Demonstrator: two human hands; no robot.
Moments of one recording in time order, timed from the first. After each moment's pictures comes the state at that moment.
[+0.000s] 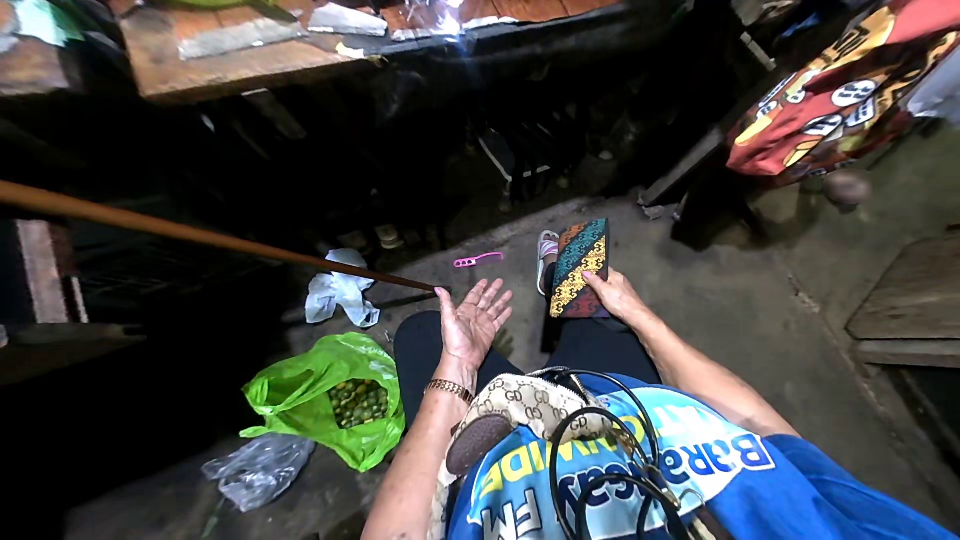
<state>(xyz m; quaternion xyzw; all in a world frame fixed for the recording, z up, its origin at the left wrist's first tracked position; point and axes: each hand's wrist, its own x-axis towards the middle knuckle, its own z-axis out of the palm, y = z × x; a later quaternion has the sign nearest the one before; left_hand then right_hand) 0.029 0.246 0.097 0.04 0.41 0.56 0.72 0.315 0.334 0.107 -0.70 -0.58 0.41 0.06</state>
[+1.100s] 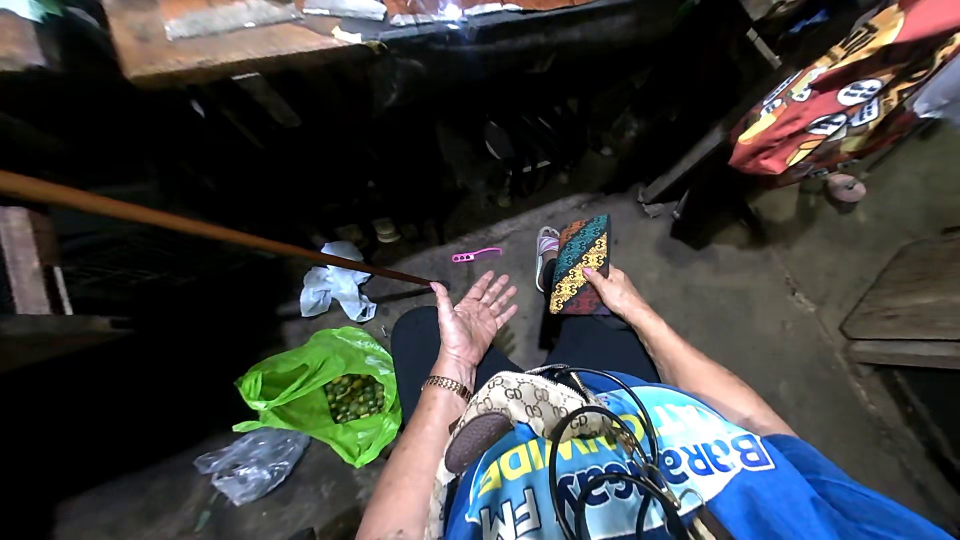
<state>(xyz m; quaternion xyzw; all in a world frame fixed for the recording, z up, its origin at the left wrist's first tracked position) 0.029 0.245 0.099 0.07 0.37 0.55 0.74 0.314 0.333 0.108 -0.70 -0.58 0.41 0.07</state>
